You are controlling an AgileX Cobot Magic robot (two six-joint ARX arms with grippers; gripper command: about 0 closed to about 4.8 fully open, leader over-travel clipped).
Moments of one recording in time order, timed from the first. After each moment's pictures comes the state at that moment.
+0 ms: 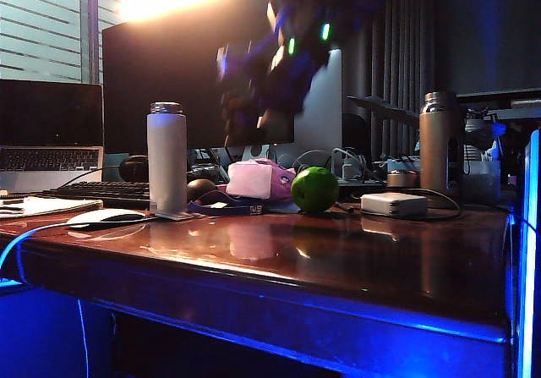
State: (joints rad) left arm -0.13 1.25 1.56 -0.95 0.34 0.21; right arm 0.49 2.34 2.17 -0.27 -0.07 -0.38
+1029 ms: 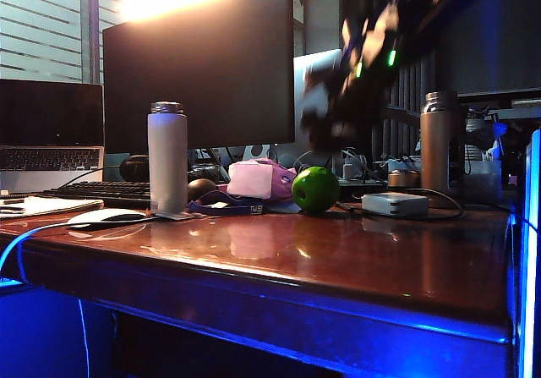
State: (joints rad) left arm -0.13 1.25 1.56 -0.96 0.34 0.21; right arm 0.28 2.39 2.17 -0.17 0.01 -0.27
